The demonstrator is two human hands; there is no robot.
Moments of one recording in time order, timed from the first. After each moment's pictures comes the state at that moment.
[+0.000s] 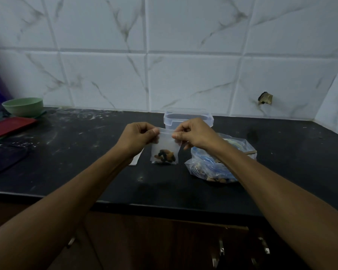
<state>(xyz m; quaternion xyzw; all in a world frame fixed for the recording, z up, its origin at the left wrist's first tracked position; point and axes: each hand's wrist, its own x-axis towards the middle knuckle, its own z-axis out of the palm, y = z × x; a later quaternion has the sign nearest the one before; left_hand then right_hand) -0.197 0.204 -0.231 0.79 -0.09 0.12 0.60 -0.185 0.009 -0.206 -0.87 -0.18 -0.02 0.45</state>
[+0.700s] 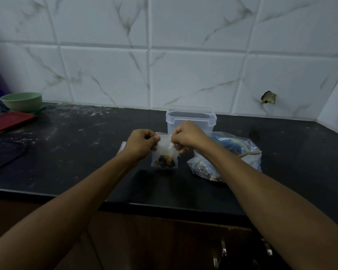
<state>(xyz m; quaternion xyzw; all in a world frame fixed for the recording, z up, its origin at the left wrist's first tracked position) -0.173 0.202 -0.261 0.83 -0.01 0.11 0.55 -0.165 0.044 -0.216 -0.92 -0.06 0.03 0.39</state>
